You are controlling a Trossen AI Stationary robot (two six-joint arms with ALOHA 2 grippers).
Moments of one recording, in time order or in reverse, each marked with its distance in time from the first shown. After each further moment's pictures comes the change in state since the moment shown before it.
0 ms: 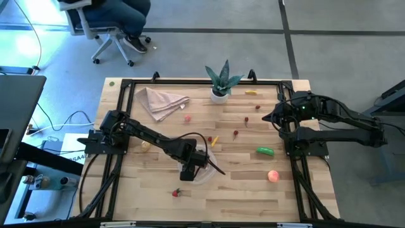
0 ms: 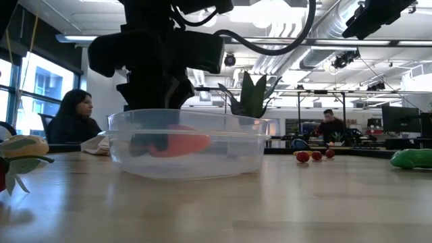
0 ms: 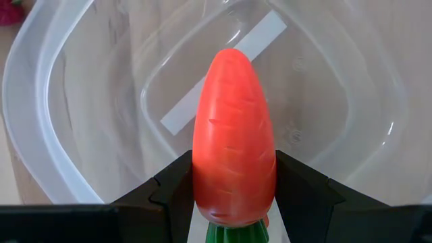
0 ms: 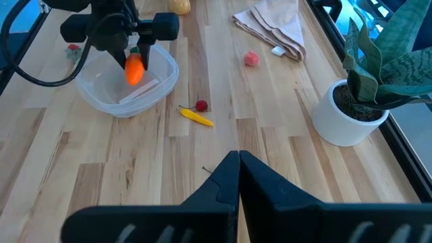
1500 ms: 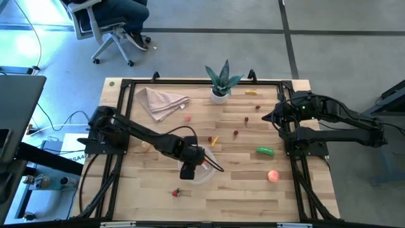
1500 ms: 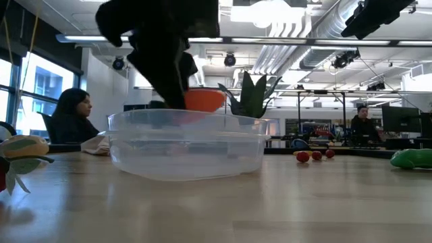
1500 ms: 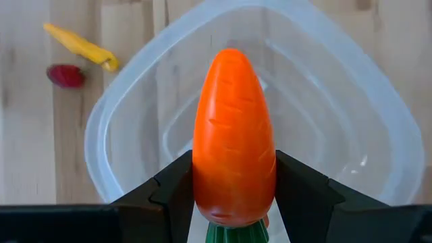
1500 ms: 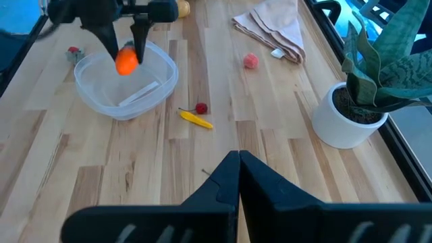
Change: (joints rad) left arm 0.000 -0.126 -0.079 0.153 -0.037 0.032; right arm 0.000 0.000 0.000 0.008 0.000 0.000
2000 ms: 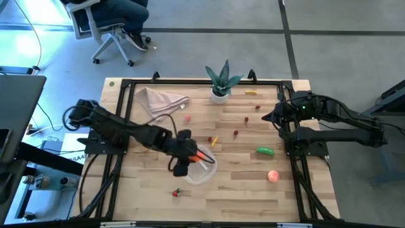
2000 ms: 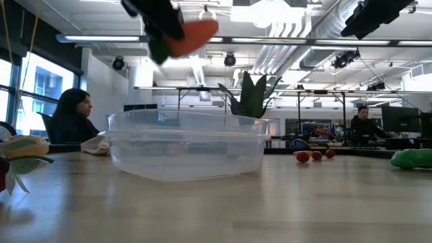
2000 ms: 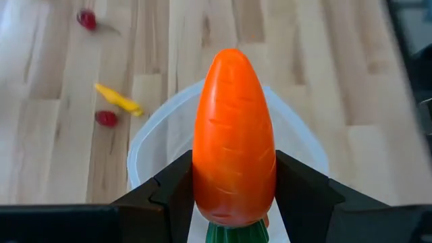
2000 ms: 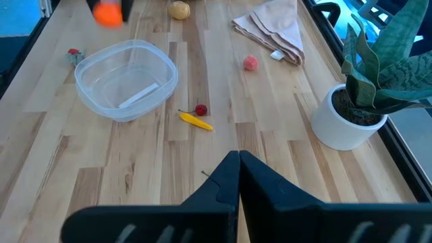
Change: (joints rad) left arm -0.001 -0.253 -0.091 0.079 0.000 -0.027; right arm 0.000 0.000 0.000 0.007 0.000 0.000
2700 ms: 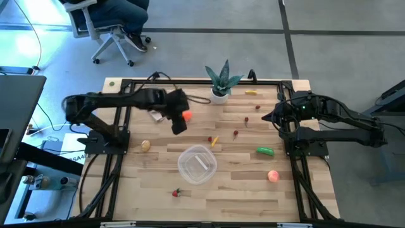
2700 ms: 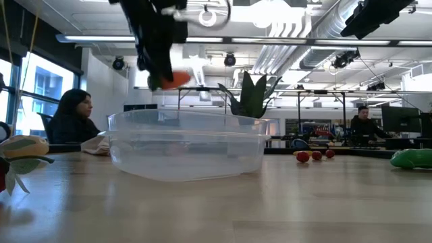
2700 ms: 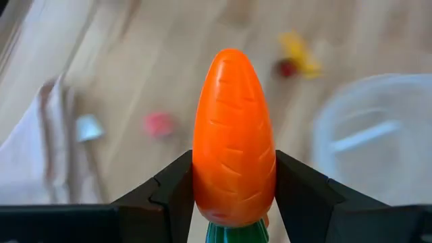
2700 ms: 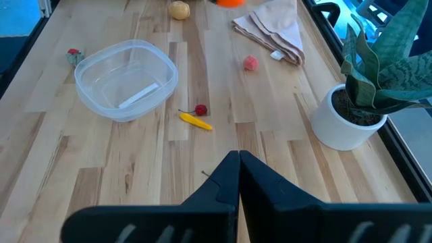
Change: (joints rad) left arm 0.474 -0.138 0.000 -0.274 0.126 0.049; right arm 0.000 0.000 0.000 0.000 0.000 0.000
